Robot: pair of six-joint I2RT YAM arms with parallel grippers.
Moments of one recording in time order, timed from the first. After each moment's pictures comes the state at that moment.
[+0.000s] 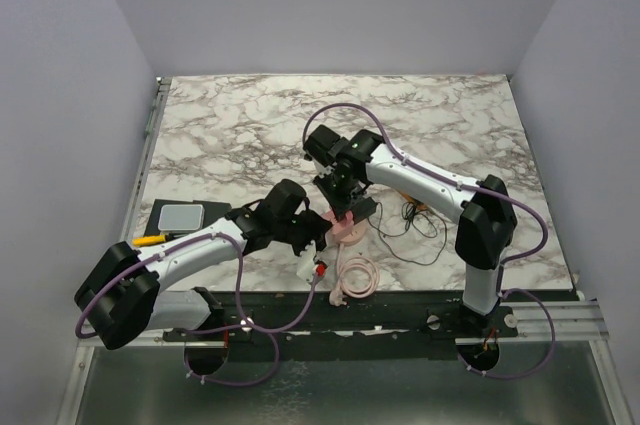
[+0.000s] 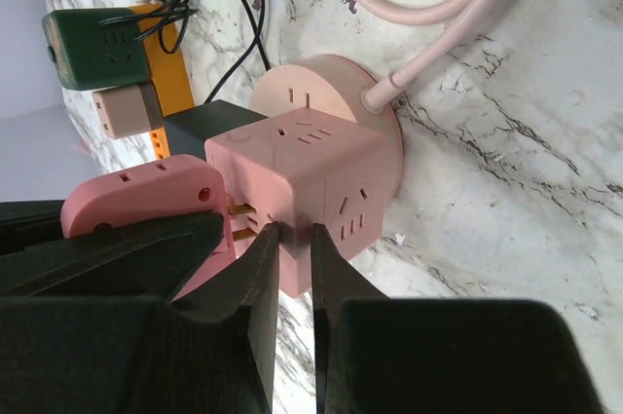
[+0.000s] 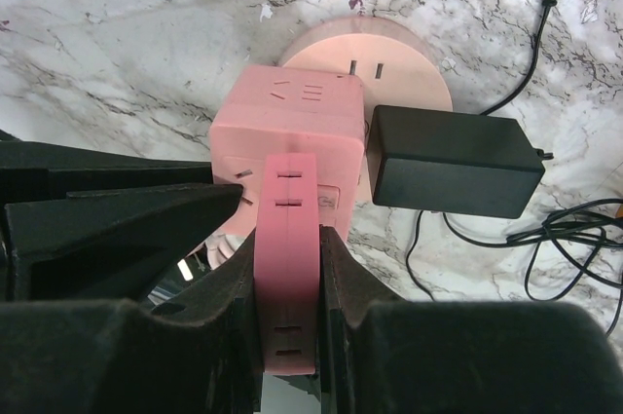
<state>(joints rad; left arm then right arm) -0.80 1.24 0.65 -0.23 0.51 1.75 0.89 1.89 1.67 -1.10 -0.01 0.24</state>
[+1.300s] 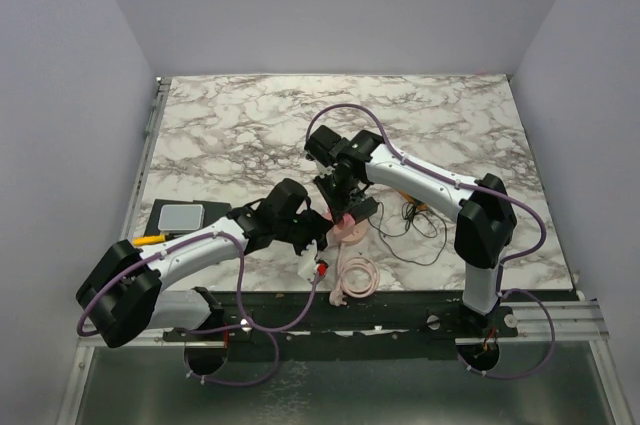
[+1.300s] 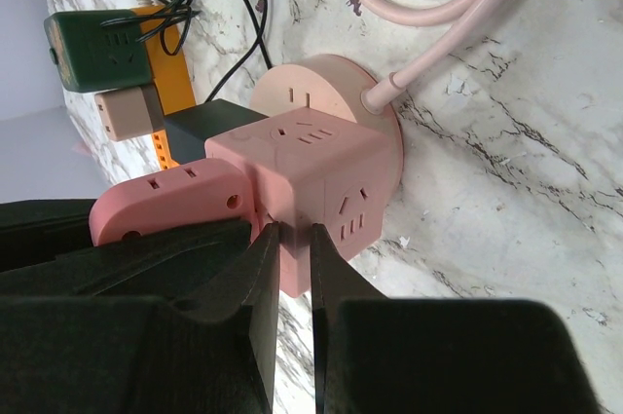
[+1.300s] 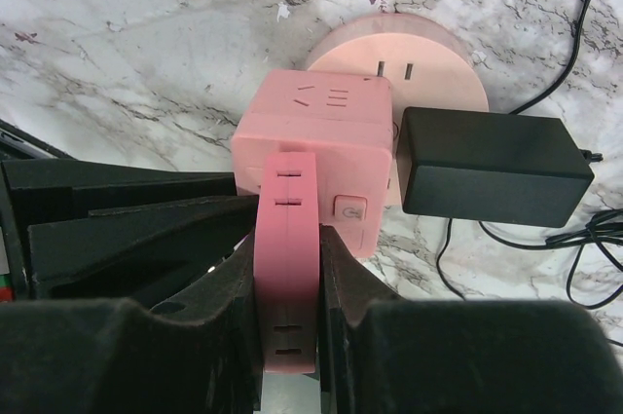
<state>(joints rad) -0.81 1.26 0.66 -0.23 0.51 1.75 0.88 1.90 1.66 -1.09 -0.06 0.31</state>
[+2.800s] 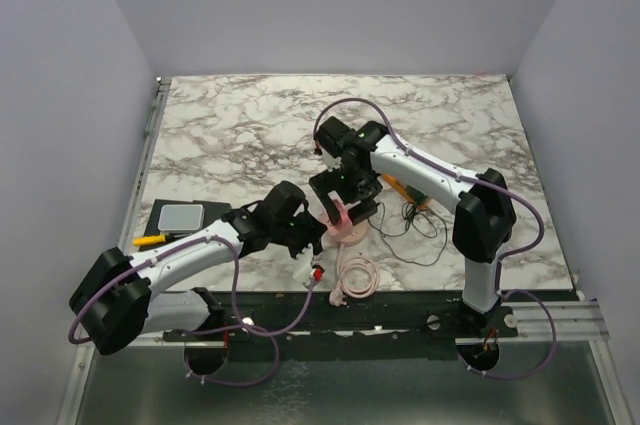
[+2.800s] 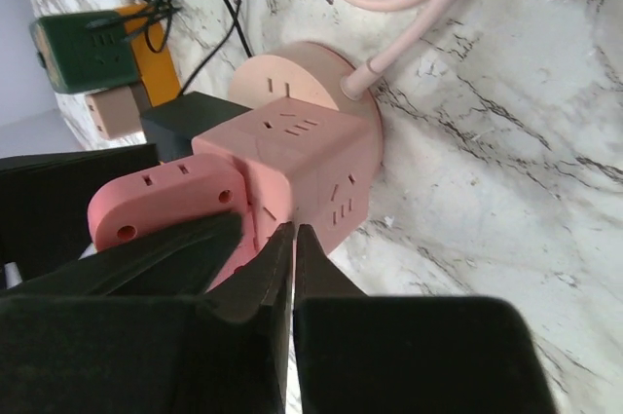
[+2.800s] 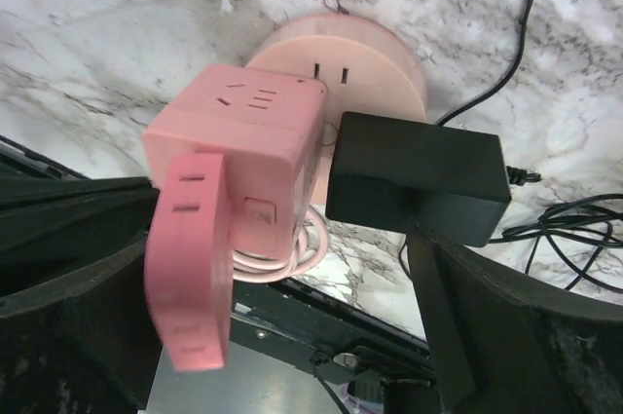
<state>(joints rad) -0.81 1.21 0.66 -0.31 0.48 1.80 0.81 1.92 1.66 -1.13 -0.08 0.21</state>
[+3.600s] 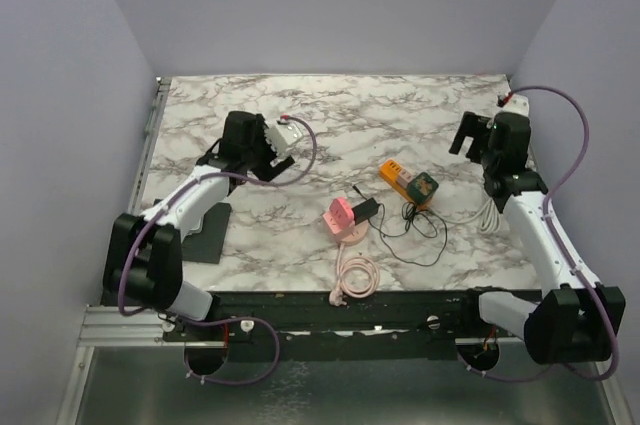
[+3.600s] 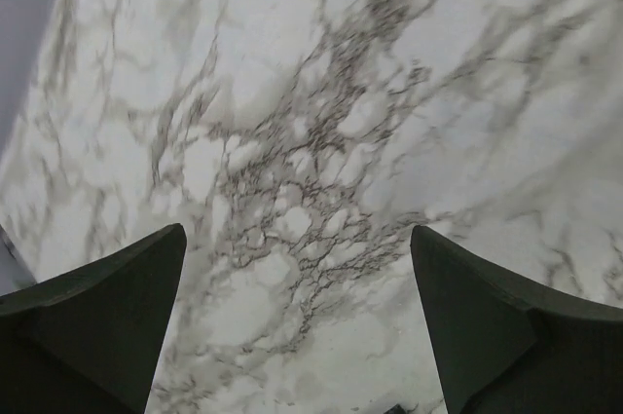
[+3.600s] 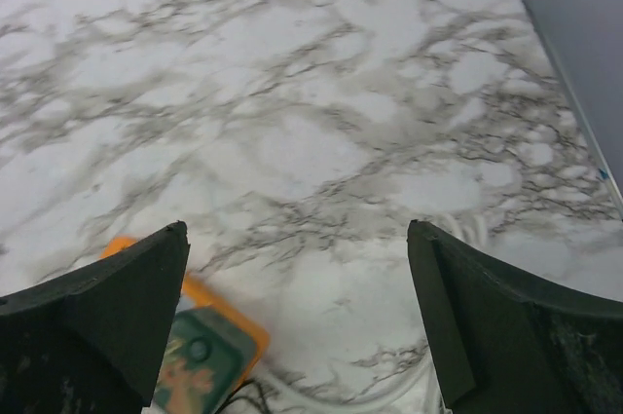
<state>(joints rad) -0.38 1.37 0.93 -0.18 0.22 0.83 0.08 1.18 1.03 -0.34 0.16 0.18</state>
